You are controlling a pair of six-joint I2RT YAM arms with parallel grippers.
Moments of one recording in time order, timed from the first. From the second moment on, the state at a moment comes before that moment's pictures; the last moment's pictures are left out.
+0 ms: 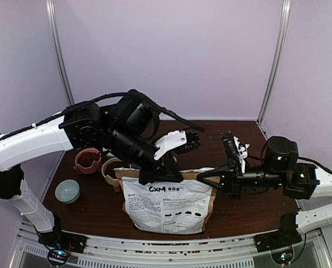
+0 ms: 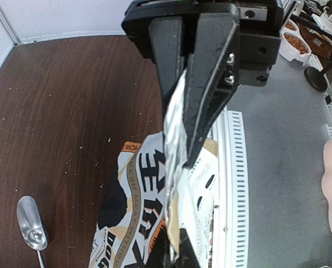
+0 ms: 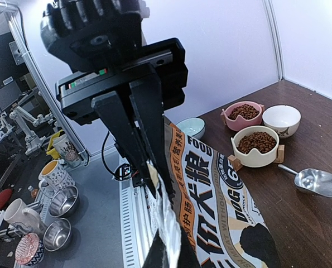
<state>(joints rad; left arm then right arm) -1.23 1.58 1.68 -0.87 0.28 0.15 1.13 0.86 0.69 0.06 -0.27 0.32</state>
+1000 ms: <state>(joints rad) -1.23 1.58 1.68 -0.88 0.29 0.15 1.13 1.00 0.81 0.04 -0.33 0.26</state>
